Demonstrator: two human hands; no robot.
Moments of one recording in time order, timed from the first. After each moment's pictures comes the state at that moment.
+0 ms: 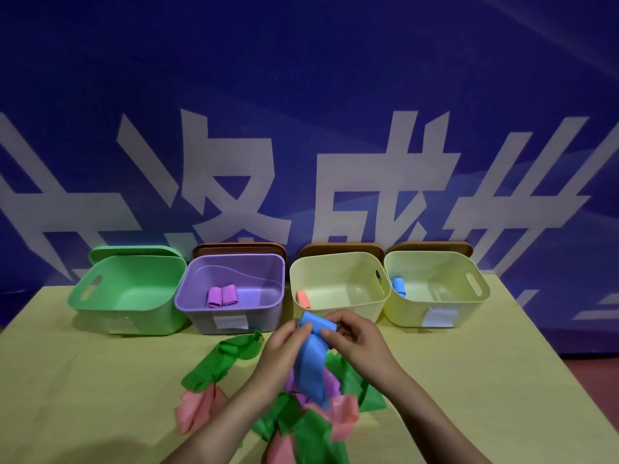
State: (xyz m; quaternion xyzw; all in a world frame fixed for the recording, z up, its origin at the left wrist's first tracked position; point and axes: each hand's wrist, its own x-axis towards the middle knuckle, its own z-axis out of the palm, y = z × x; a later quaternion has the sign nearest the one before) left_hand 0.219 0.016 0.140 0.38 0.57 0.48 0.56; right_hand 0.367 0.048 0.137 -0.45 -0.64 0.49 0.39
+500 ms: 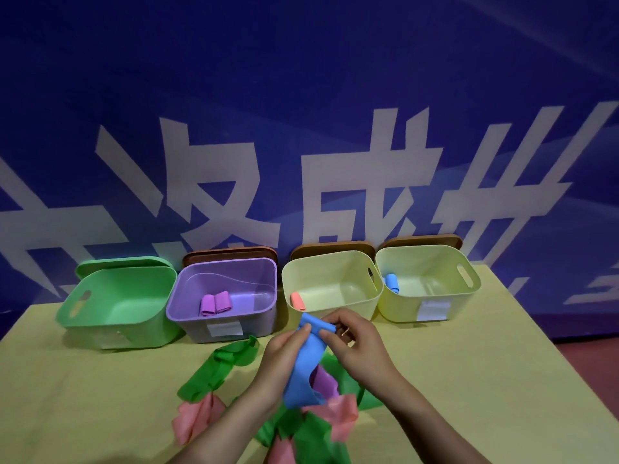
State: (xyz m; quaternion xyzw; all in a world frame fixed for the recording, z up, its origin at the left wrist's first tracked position) left_hand 0.229 0.019 0.137 0.34 0.58 0.46 0.58; right_hand 0.371 0.046 0.126 -0.45 -0.68 0.37 0.44
